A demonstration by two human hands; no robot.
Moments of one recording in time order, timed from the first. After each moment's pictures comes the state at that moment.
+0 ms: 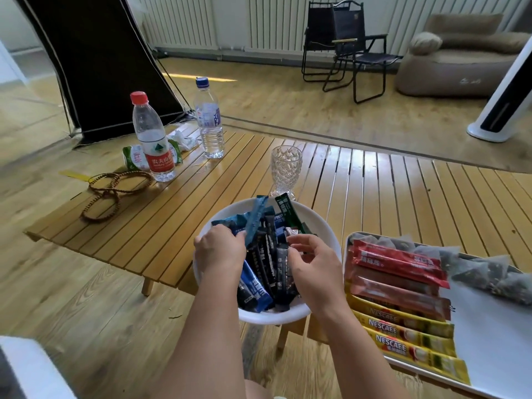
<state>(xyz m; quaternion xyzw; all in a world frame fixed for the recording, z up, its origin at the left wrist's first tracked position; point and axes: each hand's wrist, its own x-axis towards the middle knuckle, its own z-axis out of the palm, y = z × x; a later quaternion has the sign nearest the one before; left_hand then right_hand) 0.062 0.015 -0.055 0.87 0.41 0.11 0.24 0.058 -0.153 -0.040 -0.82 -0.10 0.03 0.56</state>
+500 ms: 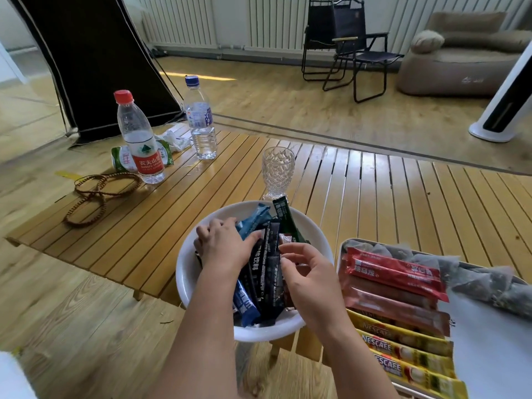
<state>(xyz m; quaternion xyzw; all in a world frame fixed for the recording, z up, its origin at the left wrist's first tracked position) 0.089 0.005 -0.057 0.92 0.33 0.04 0.18 0.066 -0.166 -0.046 -0.77 -0.10 0.09 0.62</state>
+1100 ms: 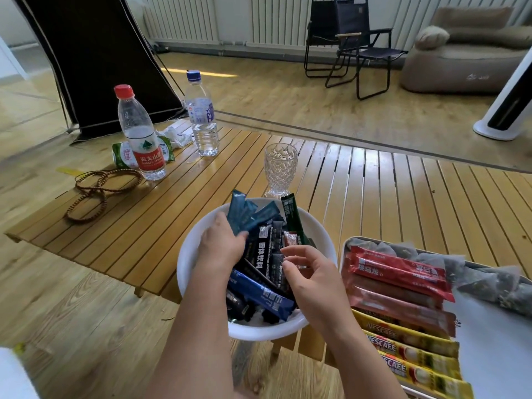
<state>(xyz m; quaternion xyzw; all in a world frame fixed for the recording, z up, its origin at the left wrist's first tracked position) 0.085 0.012 -0.051 0.89 0.34 0.07 0.29 0.065 -0.171 -0.046 -0.79 -0.12 0.10 0.59</state>
